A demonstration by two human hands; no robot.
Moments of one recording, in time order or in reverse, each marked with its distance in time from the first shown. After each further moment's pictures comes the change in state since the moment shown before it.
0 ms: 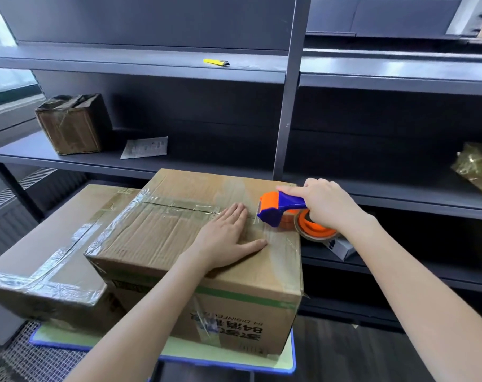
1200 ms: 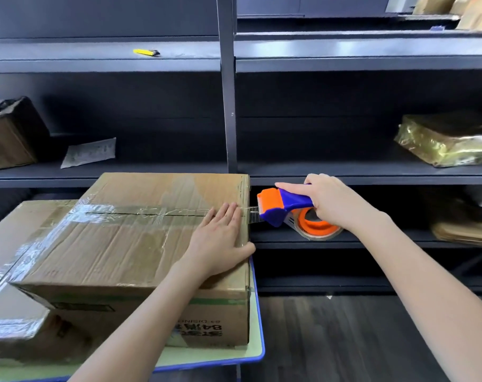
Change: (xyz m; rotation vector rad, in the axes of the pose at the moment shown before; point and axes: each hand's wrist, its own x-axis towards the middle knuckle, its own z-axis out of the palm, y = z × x) left_hand 0.027 0.075 0.019 0.127 -0.036 0.082; right_hand -0.067 0.080 0.005 0.008 -0.055 0.096
